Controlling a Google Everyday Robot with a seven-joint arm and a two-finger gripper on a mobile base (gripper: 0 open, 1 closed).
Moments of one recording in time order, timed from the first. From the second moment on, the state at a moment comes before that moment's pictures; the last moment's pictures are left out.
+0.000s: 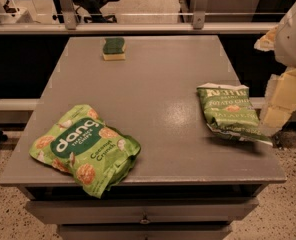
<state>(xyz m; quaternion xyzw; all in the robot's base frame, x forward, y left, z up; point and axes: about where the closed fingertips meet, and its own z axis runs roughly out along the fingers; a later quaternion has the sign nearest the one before) 0.438 -0.217 0.976 -0.60 0.78 -0.03 0.16</state>
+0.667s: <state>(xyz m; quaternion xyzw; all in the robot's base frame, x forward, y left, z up) 0.439 -0.212 0.972 -0.61 0.77 -0.02 0.19</state>
